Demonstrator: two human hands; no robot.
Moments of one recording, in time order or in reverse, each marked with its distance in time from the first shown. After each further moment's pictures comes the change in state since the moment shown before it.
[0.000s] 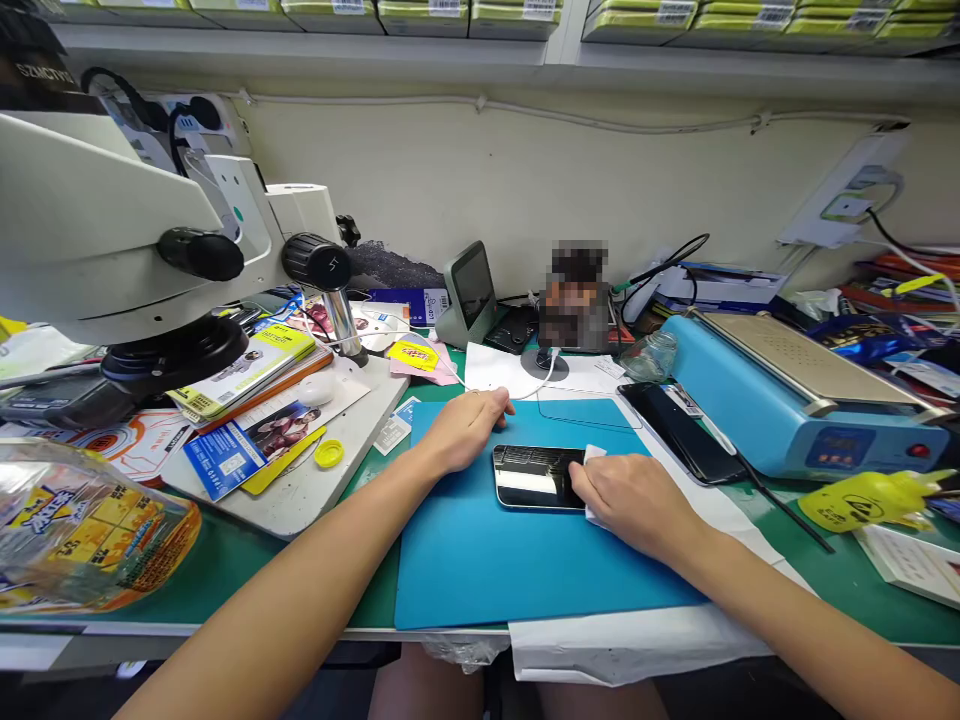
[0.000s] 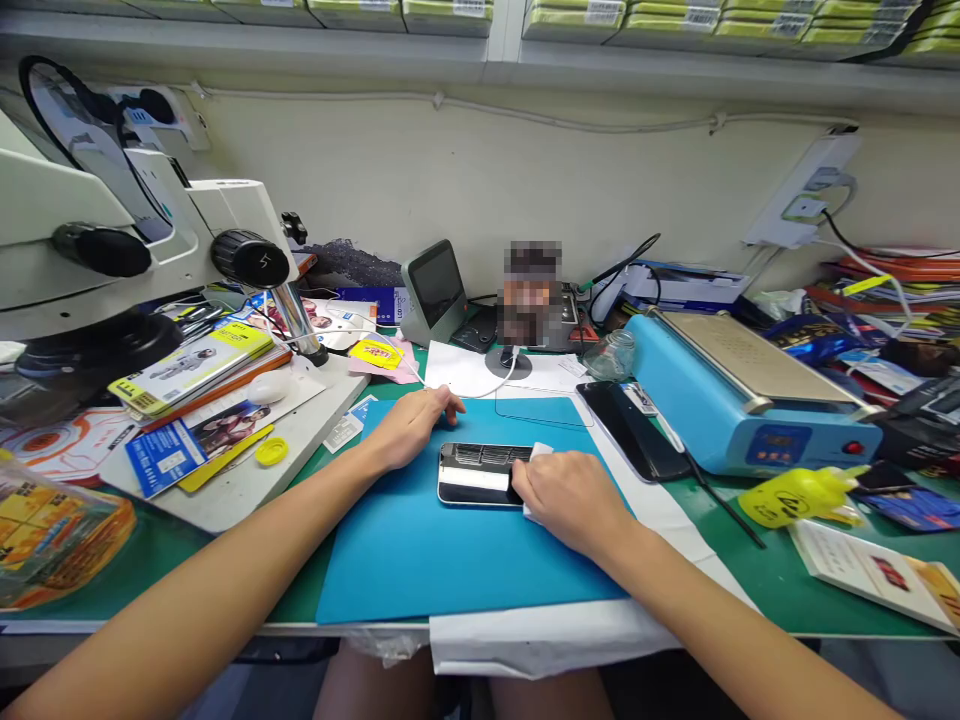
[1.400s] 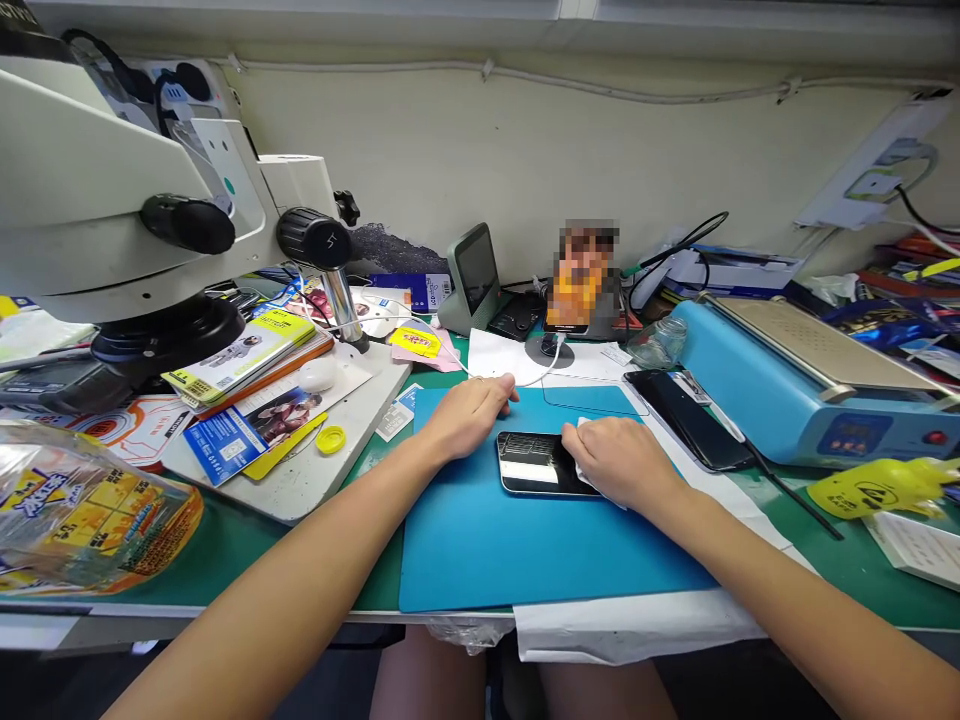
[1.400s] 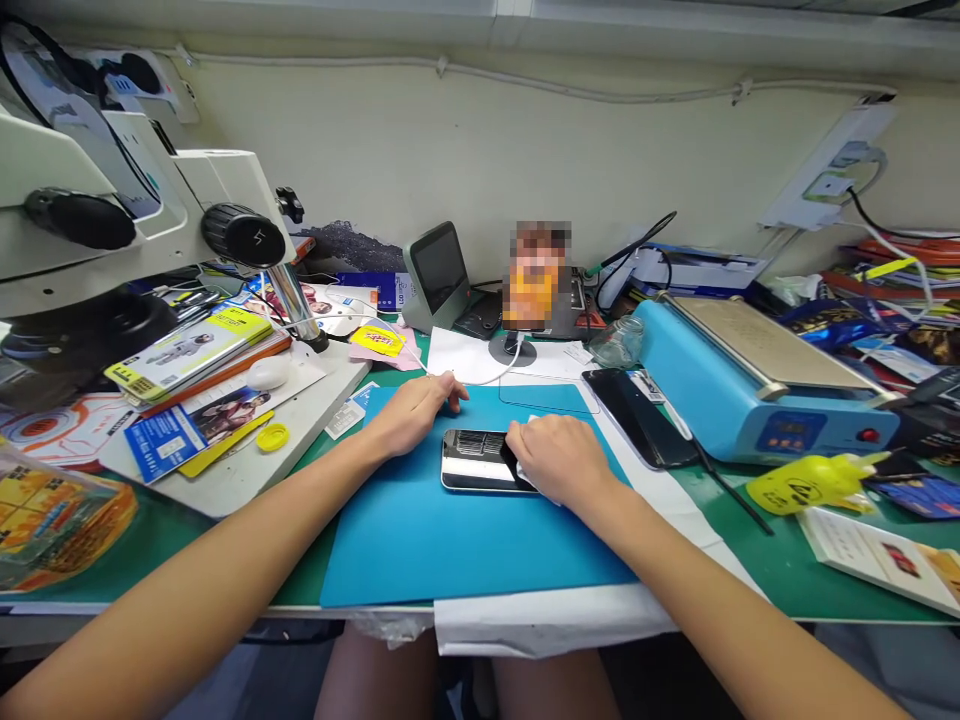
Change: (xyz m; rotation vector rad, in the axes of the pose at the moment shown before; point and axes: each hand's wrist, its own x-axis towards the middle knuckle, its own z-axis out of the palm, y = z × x) left_hand -0.001 0.002 -0.002 0.016 -0.002 0.002; right_hand 0.016 -0.006 -0.006 -0.101 -0.113 0.030
